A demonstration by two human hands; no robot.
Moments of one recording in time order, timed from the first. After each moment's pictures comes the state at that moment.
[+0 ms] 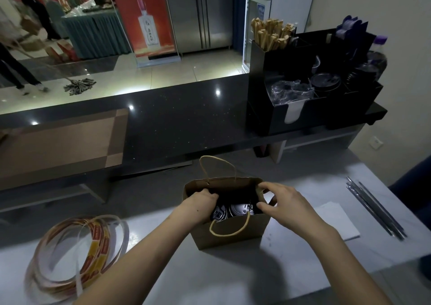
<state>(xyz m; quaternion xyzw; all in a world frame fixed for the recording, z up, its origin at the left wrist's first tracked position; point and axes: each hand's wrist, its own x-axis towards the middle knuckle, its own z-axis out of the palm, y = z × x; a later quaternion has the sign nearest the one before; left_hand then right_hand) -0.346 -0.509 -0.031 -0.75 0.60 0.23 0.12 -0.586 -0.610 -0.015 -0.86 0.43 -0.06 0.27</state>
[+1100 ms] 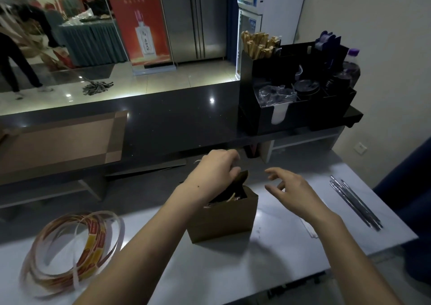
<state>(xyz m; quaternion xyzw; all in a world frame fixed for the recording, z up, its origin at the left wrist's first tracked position) -0.406 -0.506 0.086 -0.73 0.64 0.10 -0.19 -0.628 -0.616 0.005 -0.85 0.43 -0.14 0.28</state>
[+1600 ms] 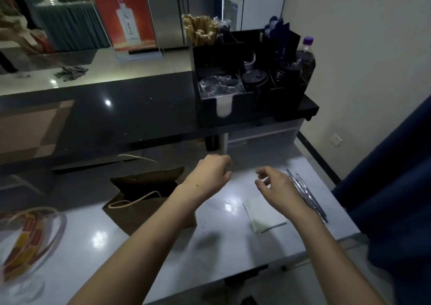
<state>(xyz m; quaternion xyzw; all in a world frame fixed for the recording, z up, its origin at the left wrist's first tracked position) -0.541 -0.616 0.032 -0.76 0.61 0.15 -0.15 -0.747 -0.712 -0.040 -0.82 0.44 -0.18 0.32</state>
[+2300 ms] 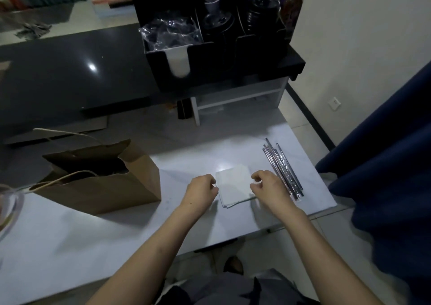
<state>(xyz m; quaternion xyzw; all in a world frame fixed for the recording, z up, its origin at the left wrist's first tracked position) -0.637 -0.639 -0.144 -0.84 0.45 0.28 -0.15 -0.839 -0.755 -0.171 -0.80 0.48 -0.07 0.34</state>
